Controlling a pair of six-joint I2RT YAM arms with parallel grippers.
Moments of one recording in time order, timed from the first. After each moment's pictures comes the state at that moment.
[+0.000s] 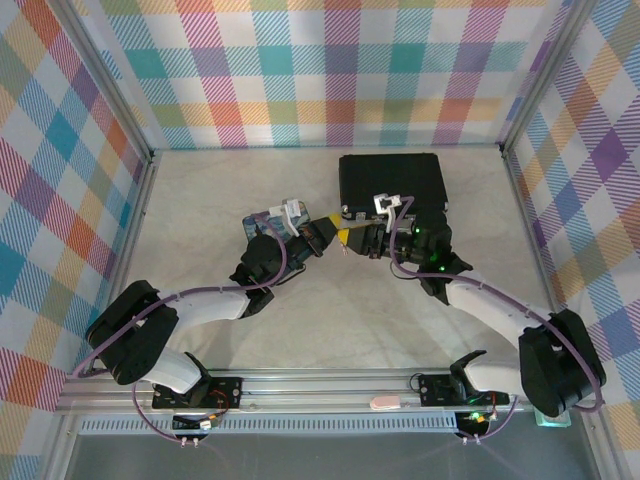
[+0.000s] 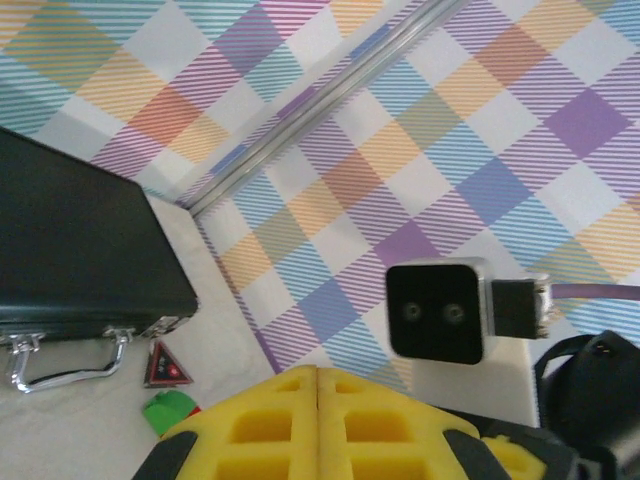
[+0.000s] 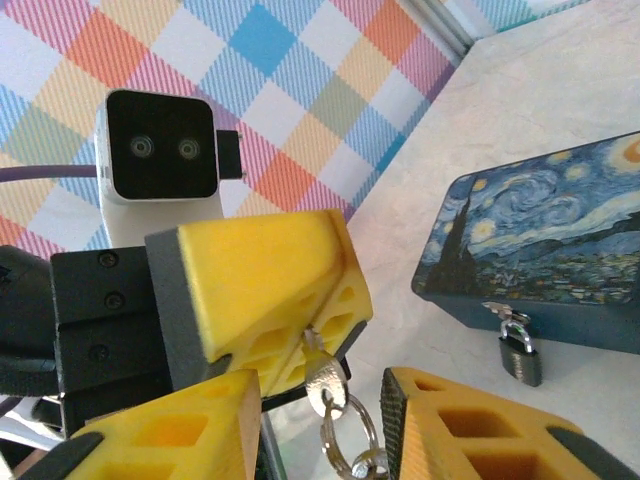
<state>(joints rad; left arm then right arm) -0.76 1.46 0.64 0.99 0.09 -0.92 0.49 1.25 0.65 0.50 -0.74 0.76</state>
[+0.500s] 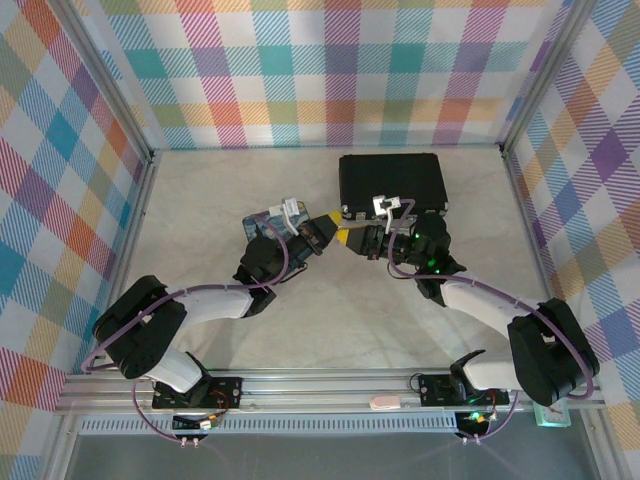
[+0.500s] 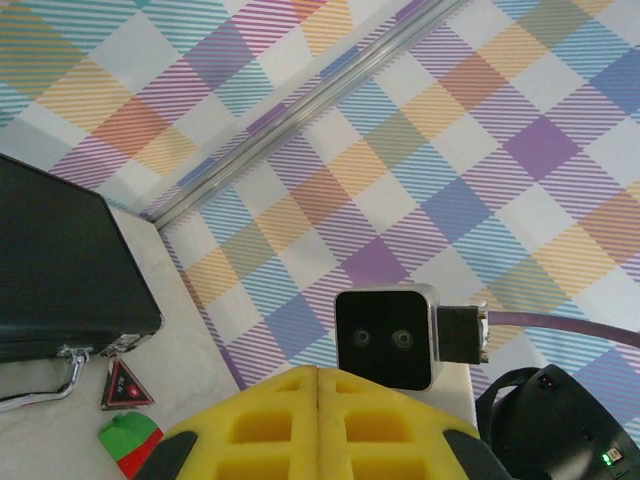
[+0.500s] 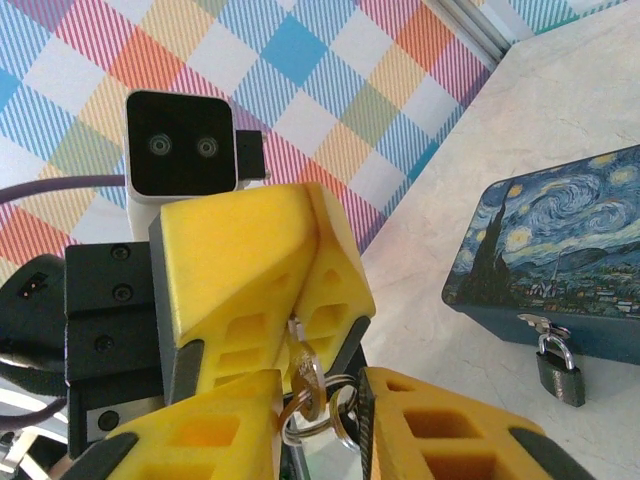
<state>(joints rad) -0.76 1.51 0.64 1.11 0.10 -0.98 0.49 1.30 0.60 0.69 -0.76 0.86</state>
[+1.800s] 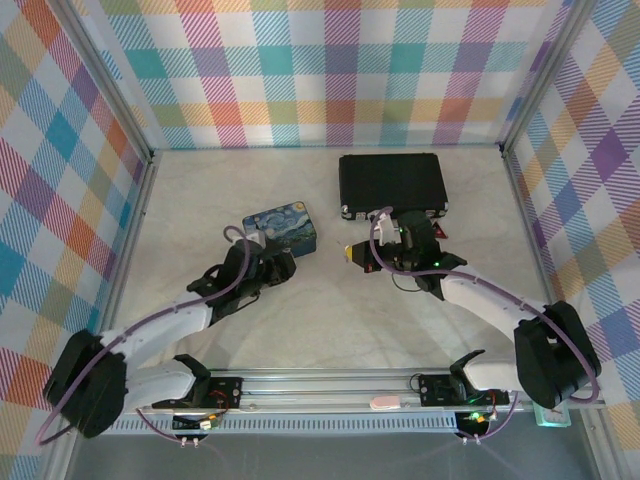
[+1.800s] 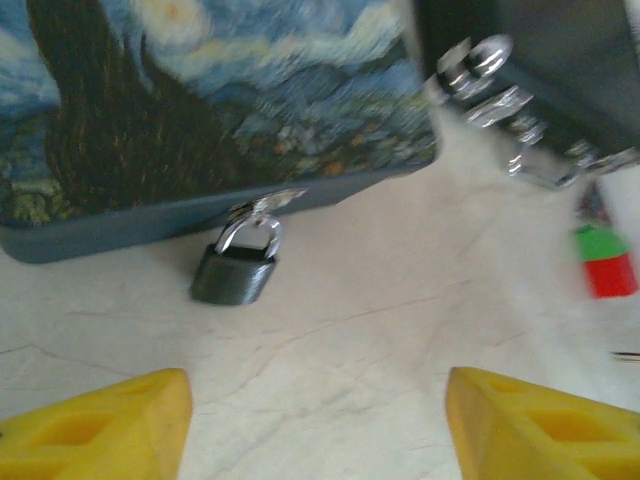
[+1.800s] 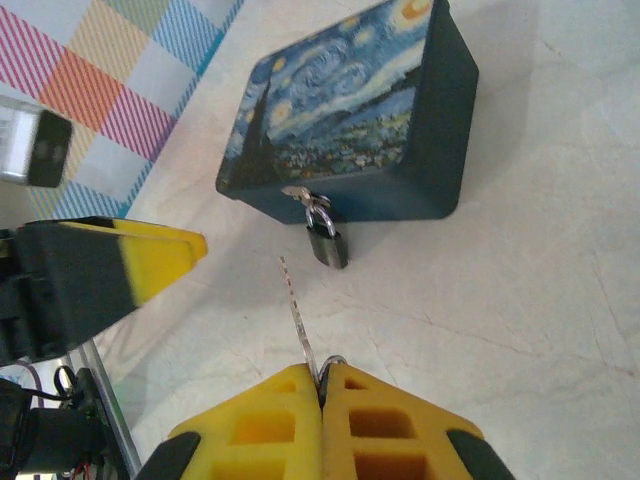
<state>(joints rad) -0.59 1.17 0.57 -0.11 -0.04 -0.79 0.52 1.29 0.70 0.03 -0.51 0.46</state>
